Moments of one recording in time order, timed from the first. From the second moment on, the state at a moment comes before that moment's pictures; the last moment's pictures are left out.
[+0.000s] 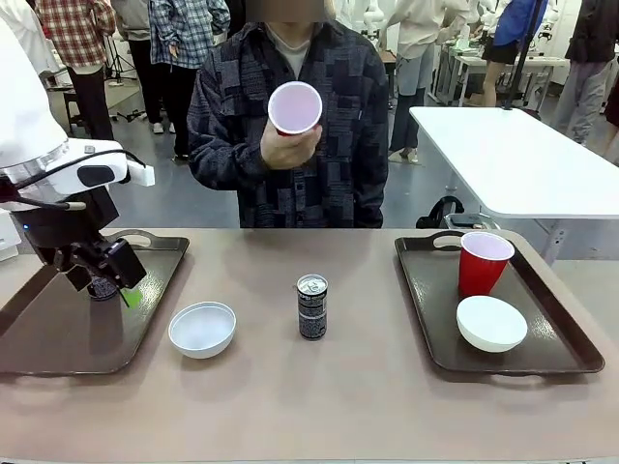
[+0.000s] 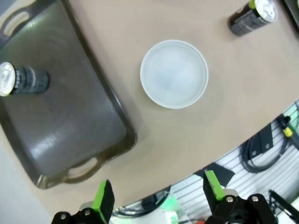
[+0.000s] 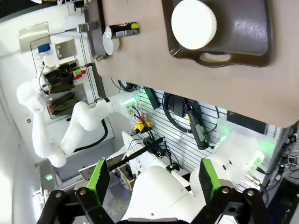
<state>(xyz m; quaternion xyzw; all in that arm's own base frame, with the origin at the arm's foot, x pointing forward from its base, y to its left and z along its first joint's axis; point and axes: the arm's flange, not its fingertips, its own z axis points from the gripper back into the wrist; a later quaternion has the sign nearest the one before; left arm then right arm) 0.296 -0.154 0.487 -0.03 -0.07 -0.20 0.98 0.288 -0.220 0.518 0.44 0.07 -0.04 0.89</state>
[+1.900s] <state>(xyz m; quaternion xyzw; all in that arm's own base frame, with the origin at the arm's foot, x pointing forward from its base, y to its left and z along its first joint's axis) 0.306 -0.177 0.451 -0.04 -0.07 -0.14 0.99 0.290 -0.221 0.518 0.44 0.07 -0.03 0.89</state>
